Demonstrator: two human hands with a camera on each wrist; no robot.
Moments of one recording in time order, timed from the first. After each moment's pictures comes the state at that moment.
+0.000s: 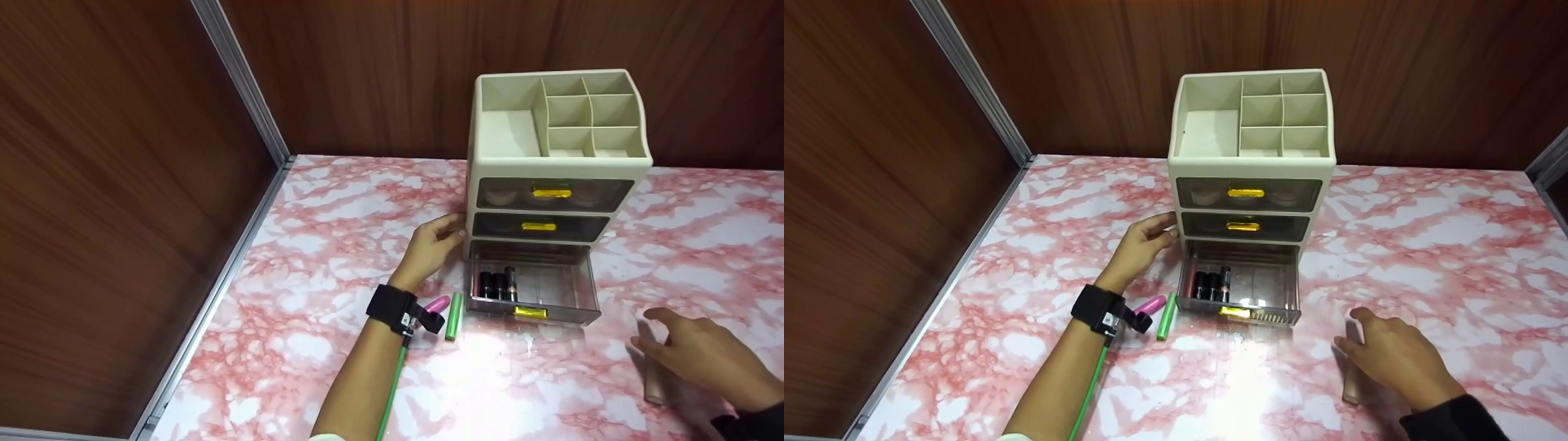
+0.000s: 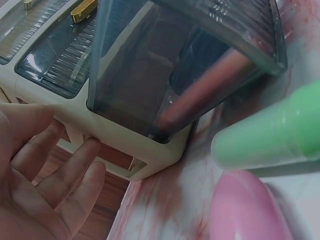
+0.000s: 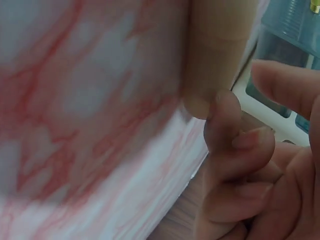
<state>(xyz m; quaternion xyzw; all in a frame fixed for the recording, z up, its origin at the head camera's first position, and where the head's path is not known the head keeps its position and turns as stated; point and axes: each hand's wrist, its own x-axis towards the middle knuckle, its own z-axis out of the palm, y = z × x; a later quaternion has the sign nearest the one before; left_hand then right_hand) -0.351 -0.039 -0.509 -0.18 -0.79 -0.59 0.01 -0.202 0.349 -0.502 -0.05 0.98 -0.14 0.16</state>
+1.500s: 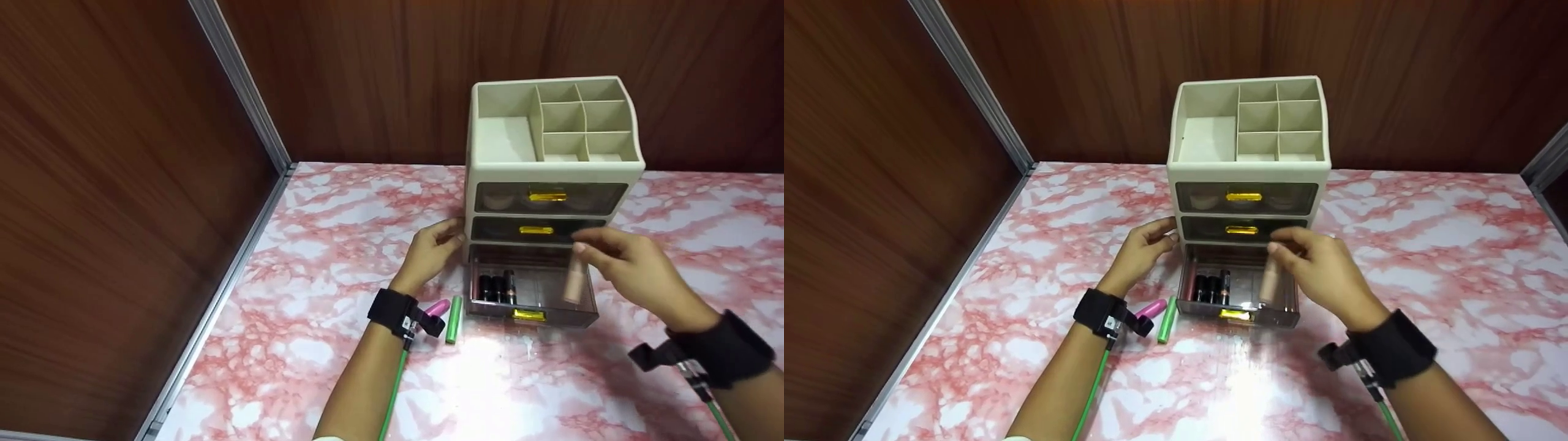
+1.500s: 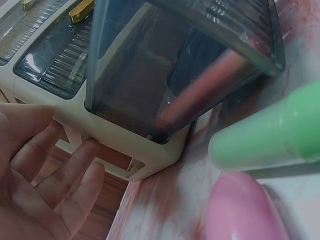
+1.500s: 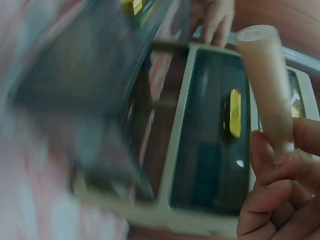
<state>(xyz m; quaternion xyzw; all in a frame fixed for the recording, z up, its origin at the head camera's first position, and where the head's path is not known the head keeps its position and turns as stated) -0.352 -0.039 -0.510 -0.18 -0.79 -0.58 0.02 -0.256 0.263 -0.429 -0.12 0.92 -0.36 -0.09</state>
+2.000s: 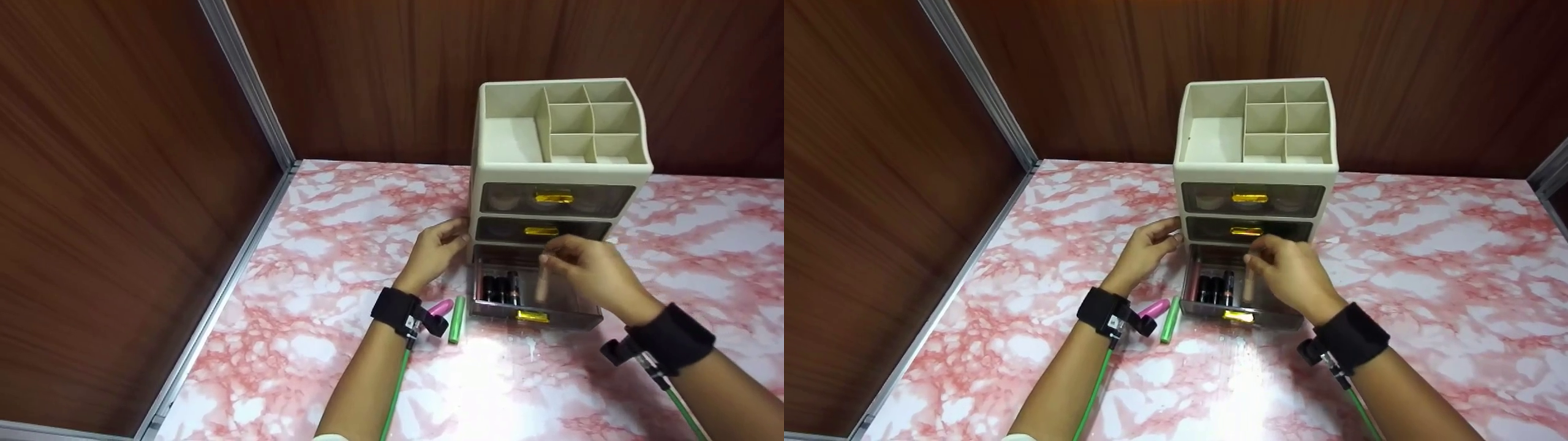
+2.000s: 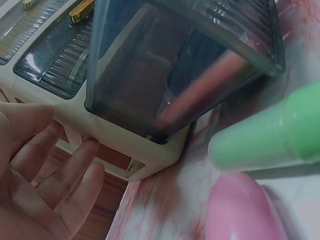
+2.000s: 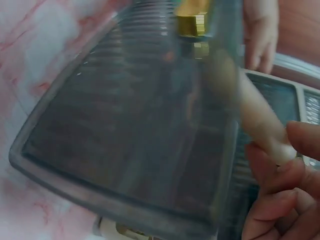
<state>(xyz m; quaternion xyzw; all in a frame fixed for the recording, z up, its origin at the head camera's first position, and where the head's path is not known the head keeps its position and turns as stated) -0.352 -0.040 -0.510 -0.17 -0.79 -0.58 0.01 -0.282 0.230 -0.459 -0.15 0.93 -0.33 -0.08</state>
